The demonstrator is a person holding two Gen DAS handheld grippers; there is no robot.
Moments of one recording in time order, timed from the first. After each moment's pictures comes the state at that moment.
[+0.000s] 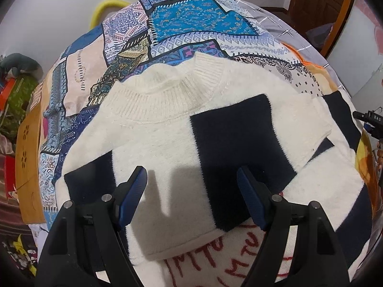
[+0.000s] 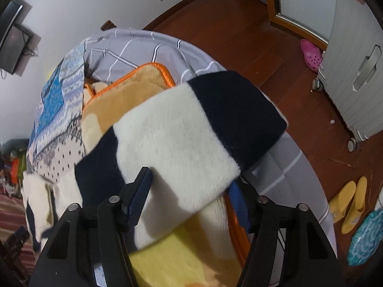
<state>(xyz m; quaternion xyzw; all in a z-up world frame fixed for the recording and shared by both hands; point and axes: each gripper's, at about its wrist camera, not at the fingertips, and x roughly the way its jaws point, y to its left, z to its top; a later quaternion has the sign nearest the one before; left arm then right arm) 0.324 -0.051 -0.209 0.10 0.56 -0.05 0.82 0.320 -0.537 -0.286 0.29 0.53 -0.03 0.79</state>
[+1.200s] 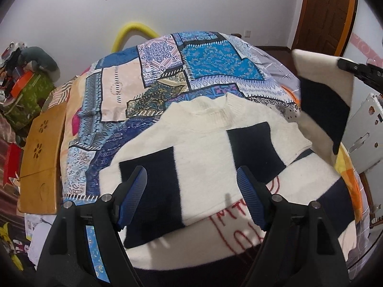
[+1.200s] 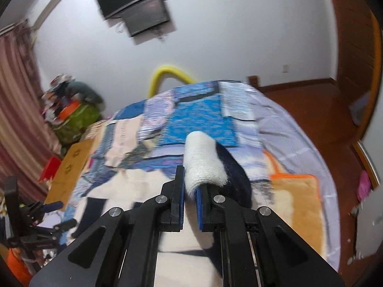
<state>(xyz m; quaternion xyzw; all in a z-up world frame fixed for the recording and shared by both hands) 0.255 0.024 -0.125 0.05 0.47 -0.04 0.88 0.330 -0.304 -0.068 0.10 0.37 0.21 0.90</state>
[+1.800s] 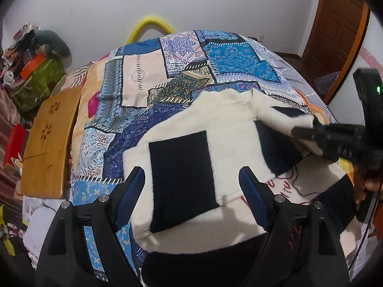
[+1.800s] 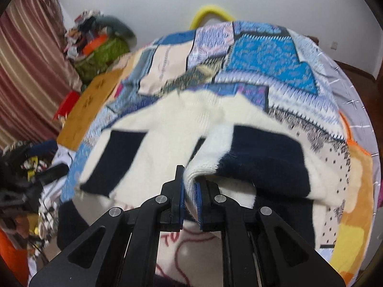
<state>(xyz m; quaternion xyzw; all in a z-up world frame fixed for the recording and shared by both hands) 0.232 0.077 -0.133 0.01 0.47 -0.02 0.88 0.309 -0.174 -0.164 0.01 0.49 0.31 0.82</state>
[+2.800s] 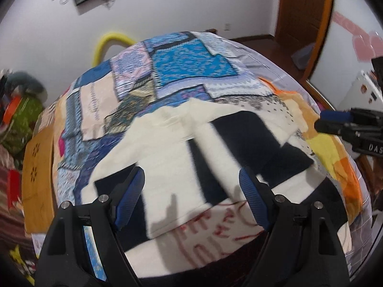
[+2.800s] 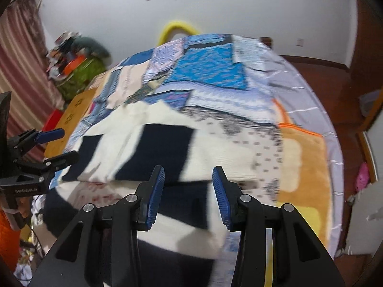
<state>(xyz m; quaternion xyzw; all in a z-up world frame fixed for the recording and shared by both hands) 0.273 -0.062 -0.127 0.11 0.48 -0.09 0.87 0.290 -0.319 -0.138 0.04 0.46 0.23 0.86</state>
